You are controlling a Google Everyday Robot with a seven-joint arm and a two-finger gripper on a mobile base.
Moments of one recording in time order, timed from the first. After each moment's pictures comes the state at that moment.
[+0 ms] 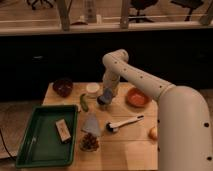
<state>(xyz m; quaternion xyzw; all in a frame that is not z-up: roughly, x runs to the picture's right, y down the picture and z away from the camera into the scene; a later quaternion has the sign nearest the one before) 0.031 0.022 0.872 -0.25 -0.21 -0.43 0.84</state>
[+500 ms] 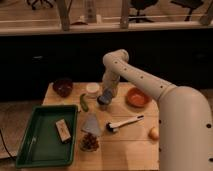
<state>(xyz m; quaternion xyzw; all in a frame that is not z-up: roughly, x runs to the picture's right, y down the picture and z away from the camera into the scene) 0.021 0.024 0.865 -0.24 -0.23 -0.44 0.83</state>
